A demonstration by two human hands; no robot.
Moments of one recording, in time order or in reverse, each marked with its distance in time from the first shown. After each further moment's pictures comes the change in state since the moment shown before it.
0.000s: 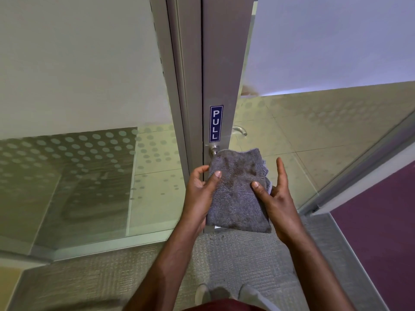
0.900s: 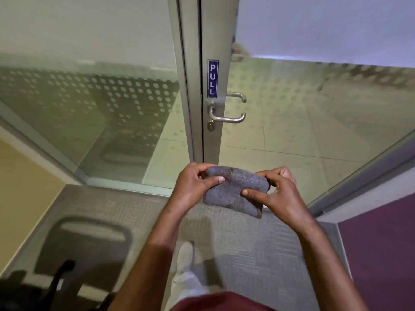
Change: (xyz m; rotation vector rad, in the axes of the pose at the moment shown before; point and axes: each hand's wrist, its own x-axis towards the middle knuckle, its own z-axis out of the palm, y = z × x) left_hand -0.171 -0.069 0.067 0.495 0.127 0.225; right_hand -0.084 0.018 -0.160 -0.606 -0.310 -0.165
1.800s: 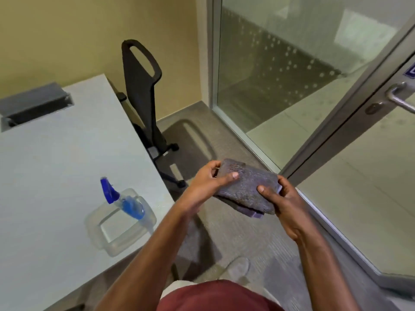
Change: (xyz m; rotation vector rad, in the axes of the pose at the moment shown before) left_hand -0.393 -0.071 -0.039 -0.471 0.629 -0.358; right_hand -0.232 -0.042 0.151 0.657 -0.820 0.165
